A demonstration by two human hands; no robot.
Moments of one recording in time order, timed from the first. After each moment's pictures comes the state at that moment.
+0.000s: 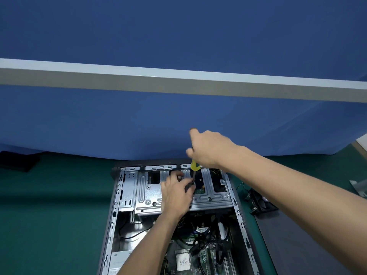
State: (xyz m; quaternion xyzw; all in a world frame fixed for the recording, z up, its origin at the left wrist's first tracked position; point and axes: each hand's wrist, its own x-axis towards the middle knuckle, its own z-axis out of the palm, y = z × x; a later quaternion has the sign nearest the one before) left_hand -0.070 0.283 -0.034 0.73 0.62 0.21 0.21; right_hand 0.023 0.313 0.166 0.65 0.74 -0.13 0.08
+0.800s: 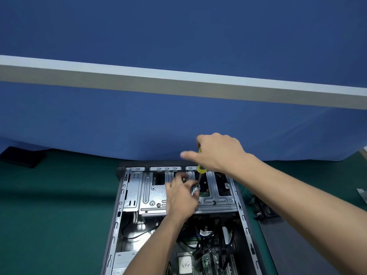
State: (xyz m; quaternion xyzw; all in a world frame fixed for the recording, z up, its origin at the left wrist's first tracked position) left_hand -0.069 0.284 -0.033 0.73 0.62 0.22 0.20; right_hand 0.021 0.311 0.161 0.68 0.73 -0.09 0.06
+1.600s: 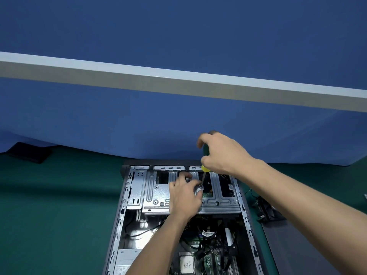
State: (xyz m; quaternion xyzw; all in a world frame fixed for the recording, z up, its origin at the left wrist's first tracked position) left_hand -0.068 0.284 -0.033 0.73 0.62 0.22 0.20; right_hand 0.028 0.310 0.156 0.66 0.74 -0.15 0.00
